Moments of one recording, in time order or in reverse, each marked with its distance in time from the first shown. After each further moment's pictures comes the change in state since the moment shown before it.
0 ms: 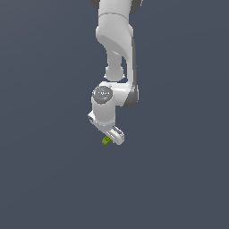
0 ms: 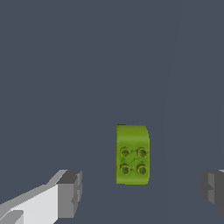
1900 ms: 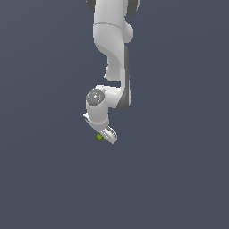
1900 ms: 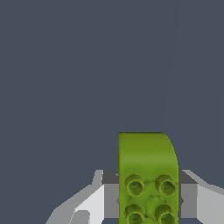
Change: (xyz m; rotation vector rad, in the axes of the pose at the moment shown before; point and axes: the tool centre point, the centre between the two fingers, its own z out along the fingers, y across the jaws) arm 0.003 0.040 0.035 -0.001 -0.001 0.003
